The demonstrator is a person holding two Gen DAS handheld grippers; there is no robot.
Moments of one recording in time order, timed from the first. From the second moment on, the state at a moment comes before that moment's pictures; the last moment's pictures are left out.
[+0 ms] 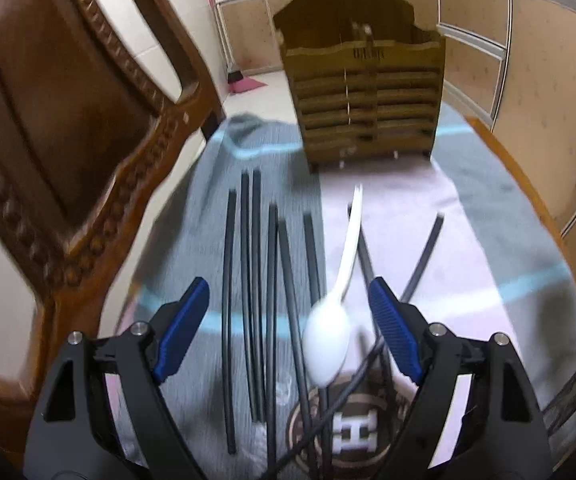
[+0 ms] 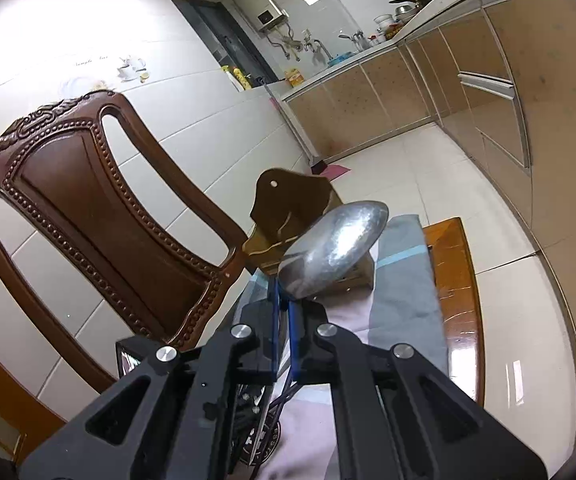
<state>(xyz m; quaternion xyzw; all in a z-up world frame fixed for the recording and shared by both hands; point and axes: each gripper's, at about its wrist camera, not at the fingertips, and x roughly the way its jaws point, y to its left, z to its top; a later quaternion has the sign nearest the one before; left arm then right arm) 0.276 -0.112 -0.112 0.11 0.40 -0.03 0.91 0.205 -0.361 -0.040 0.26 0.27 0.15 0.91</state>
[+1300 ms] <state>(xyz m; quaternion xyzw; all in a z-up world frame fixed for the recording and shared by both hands) 0.368 -0.135 -0.085 0.09 0.40 -0.12 0.90 0.217 -0.364 -0.048 0.27 0.28 0.16 0.91</state>
